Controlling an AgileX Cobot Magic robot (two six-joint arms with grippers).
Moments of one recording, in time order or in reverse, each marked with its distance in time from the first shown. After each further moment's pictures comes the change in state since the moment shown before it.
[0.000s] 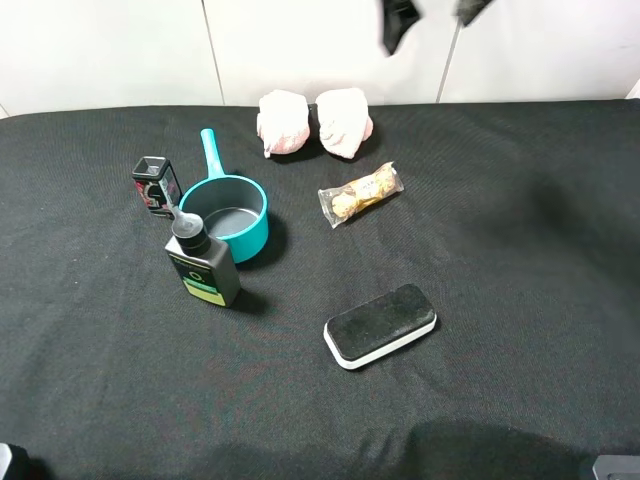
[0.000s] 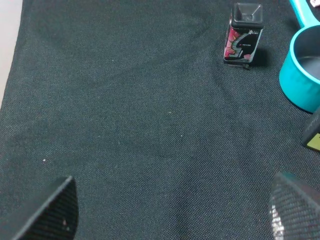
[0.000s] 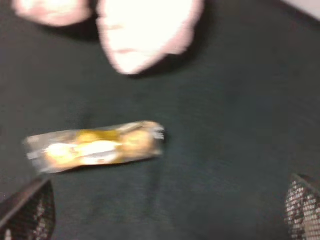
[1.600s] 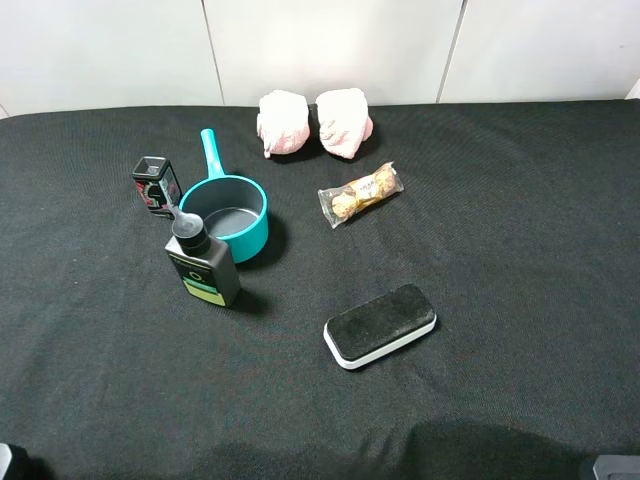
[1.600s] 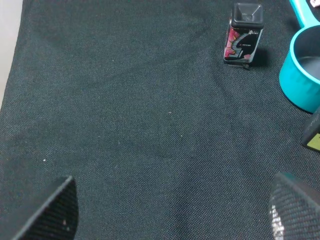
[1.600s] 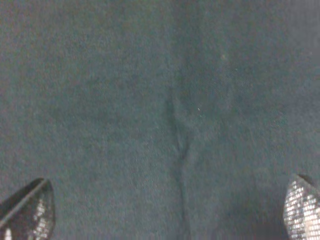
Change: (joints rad) left arm 0.000 0.000 0.000 0.000 0.000 0.000; right arm -0.443 -0.981 0.868 -0.047 0.002 0.038
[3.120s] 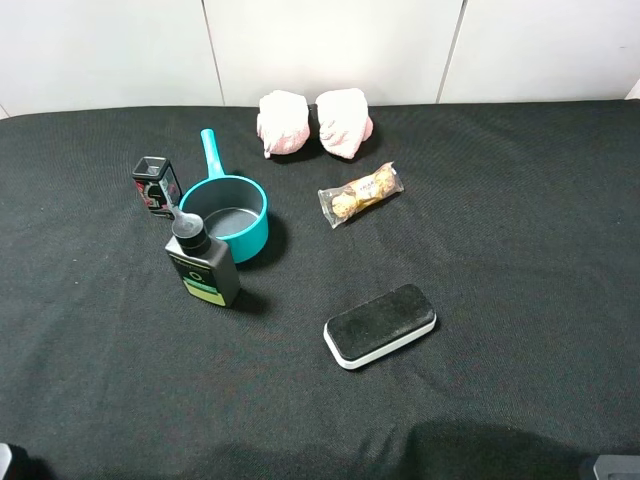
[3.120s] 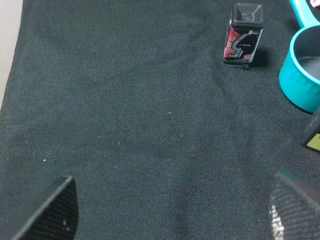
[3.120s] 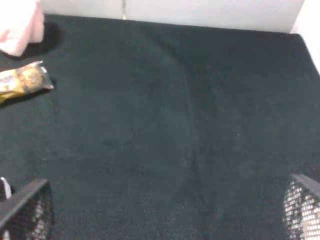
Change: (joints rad) left arm 0.000 0.000 0.000 0.000 0.000 0.000; right arm 0.021 -0.929 0.447 0.112 -0.105 -0.110
